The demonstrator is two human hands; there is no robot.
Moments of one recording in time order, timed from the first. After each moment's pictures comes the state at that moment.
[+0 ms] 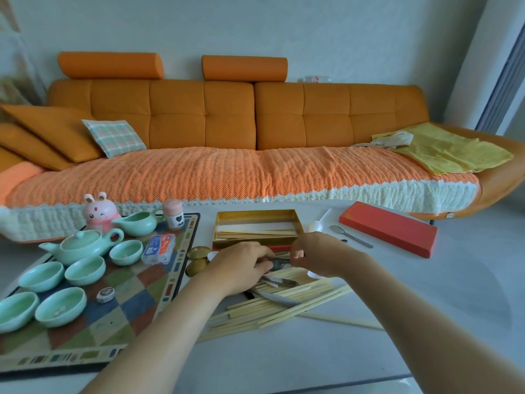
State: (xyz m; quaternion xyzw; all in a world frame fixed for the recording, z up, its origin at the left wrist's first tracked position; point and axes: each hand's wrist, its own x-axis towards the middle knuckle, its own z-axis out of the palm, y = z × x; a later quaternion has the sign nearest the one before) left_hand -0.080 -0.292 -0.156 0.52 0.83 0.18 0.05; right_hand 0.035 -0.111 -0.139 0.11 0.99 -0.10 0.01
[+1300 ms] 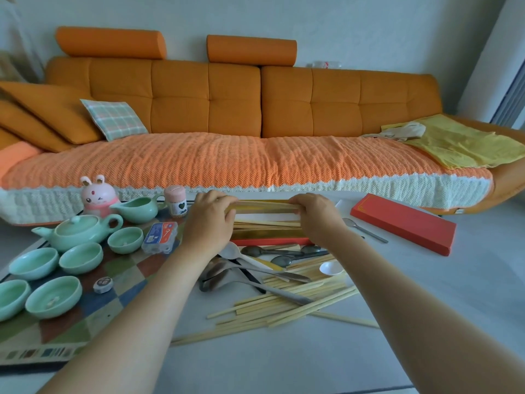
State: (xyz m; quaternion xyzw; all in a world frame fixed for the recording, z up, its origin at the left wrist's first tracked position) left_hand -0.158 -0.301 -0.162 0.39 0.85 0.28 -0.21; right_hand -0.024 -0.103 -0.141 0.20 0.94 -0.17 -0.22
